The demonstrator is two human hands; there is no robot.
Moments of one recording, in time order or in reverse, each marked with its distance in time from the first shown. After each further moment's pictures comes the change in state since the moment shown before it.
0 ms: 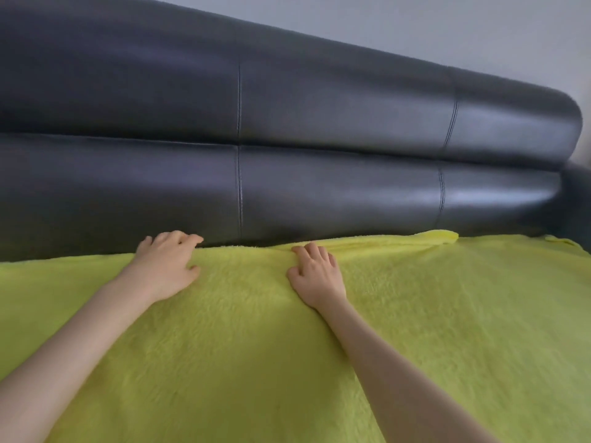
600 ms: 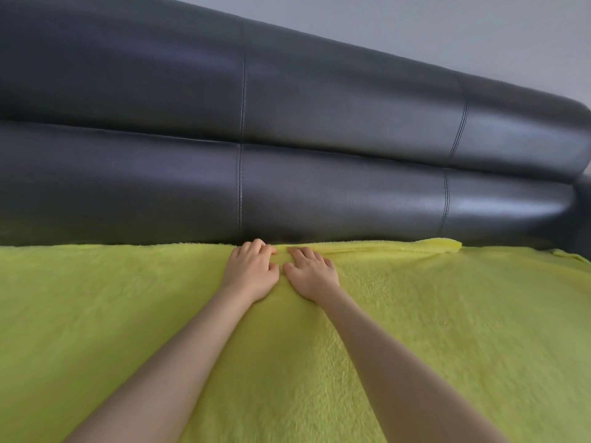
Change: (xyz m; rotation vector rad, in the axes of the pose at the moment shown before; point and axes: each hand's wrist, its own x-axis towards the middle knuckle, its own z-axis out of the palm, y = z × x) left_hand 0.049 0.121 0.063 -0.262 0.195 0.053; right_hand 0.019 0.002 -0.005 0.031 -0.318 0.084
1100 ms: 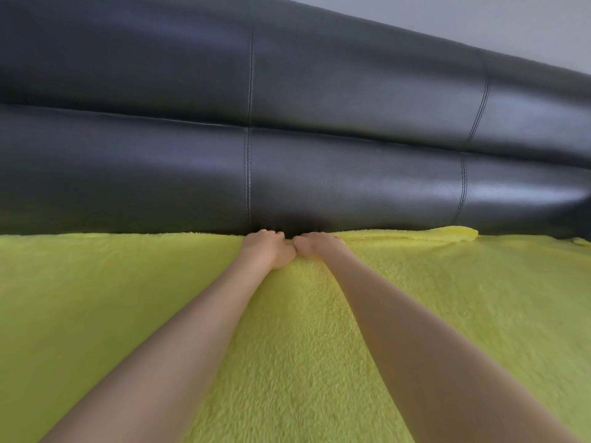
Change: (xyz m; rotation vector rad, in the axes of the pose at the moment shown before) left_hand 0.033 0.011 -0.016 0.115 -0.386 -0.091; right_hand 0.043 -0.020 -0.021 -0.156 -0.269 0.188
